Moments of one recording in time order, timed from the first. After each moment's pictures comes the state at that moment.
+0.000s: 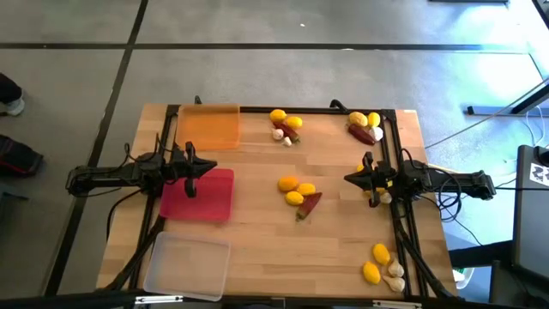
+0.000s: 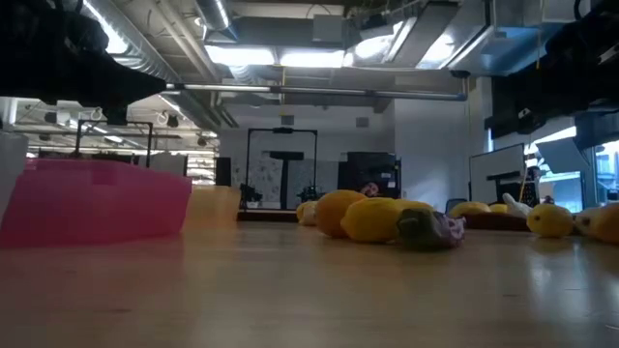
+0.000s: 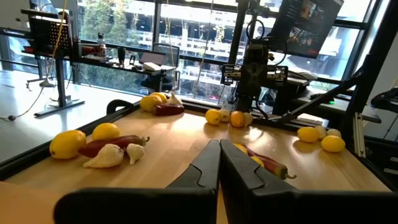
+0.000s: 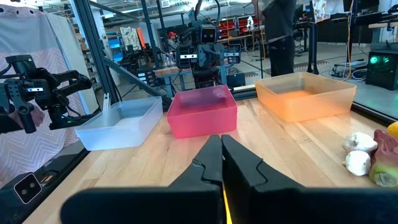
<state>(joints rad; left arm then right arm) 0.07 0.01 0.01 0.04 -0.17 -0.14 0.02 0.00 0.01 0.02 0.01 0.15</state>
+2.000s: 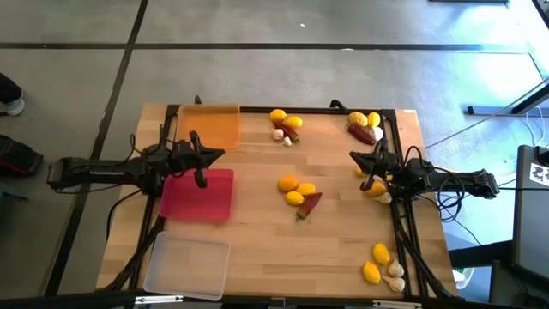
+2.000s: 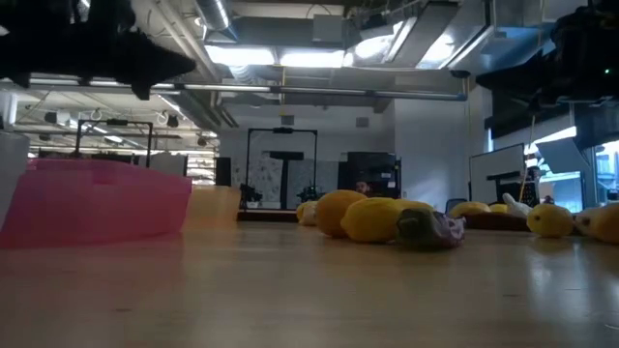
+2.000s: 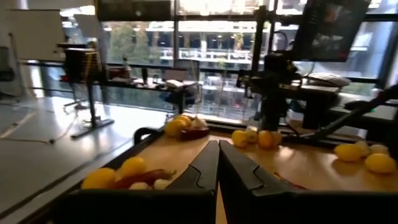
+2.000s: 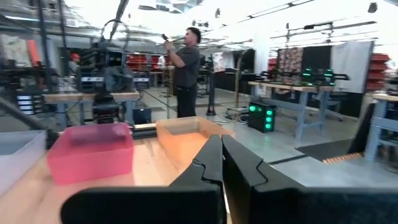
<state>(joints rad) 0.15 0.48 0.14 0.42 -0.16 -0.04 0.02 0.06 0.01 0.24 0.40 -0.11</state>
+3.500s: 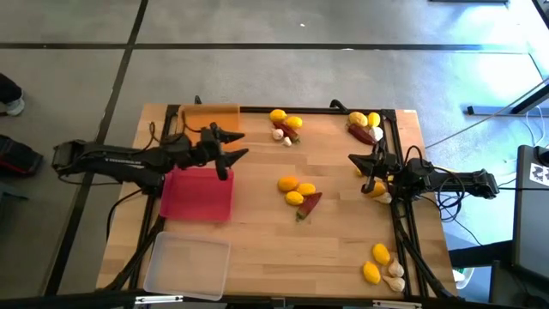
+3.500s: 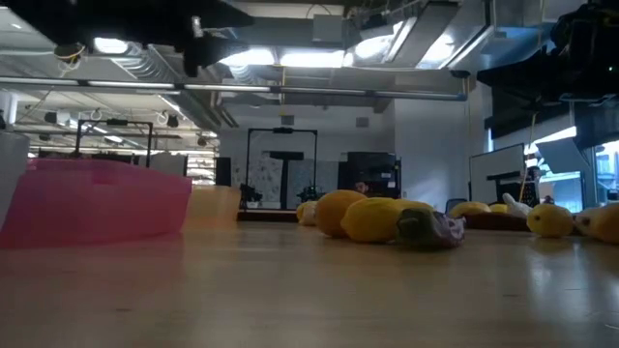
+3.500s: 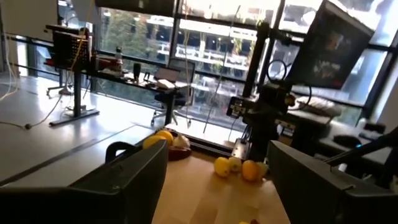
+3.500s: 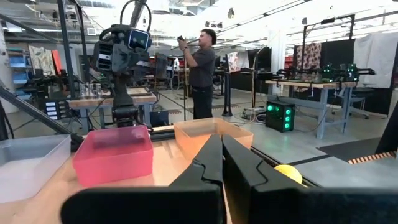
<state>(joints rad) 0.14 0.96 0.45 0.58 -0.19 -0.16 0.02 0.06 0.01 0.24 0.34 -0.05</state>
